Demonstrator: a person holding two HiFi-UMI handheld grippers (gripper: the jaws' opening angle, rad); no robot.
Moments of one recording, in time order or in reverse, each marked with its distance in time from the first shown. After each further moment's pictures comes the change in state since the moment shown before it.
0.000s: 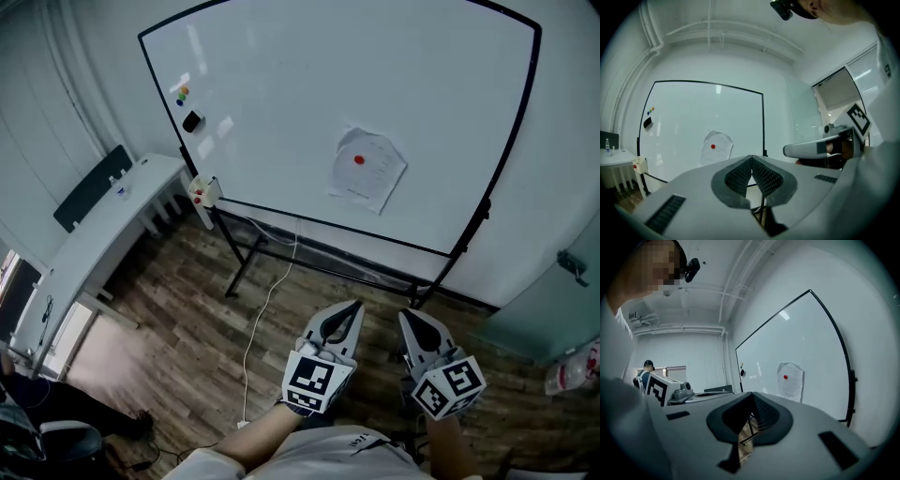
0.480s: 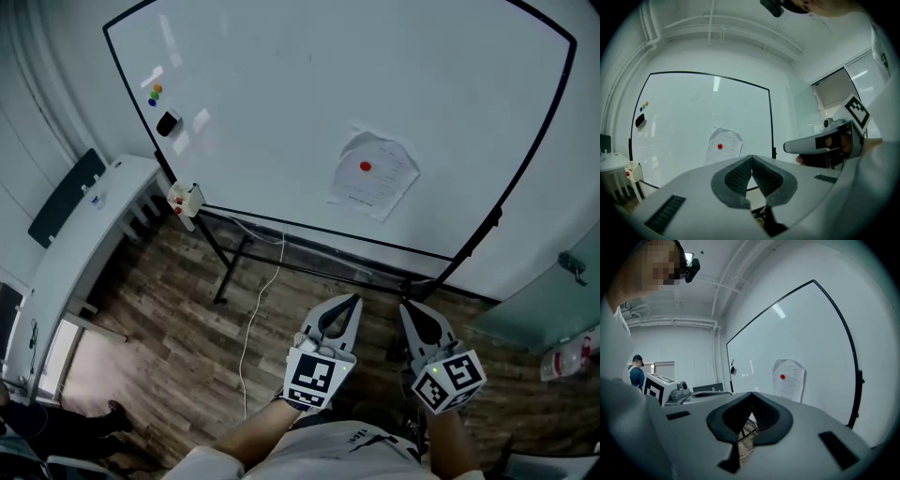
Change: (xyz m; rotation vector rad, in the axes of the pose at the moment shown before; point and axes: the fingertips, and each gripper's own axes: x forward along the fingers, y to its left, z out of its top) left arm 0.053 0.097 -0.010 0.022 0.015 -0.053; right arm 0.105 -0.021 -0.001 -0.019 0.027 -0.101
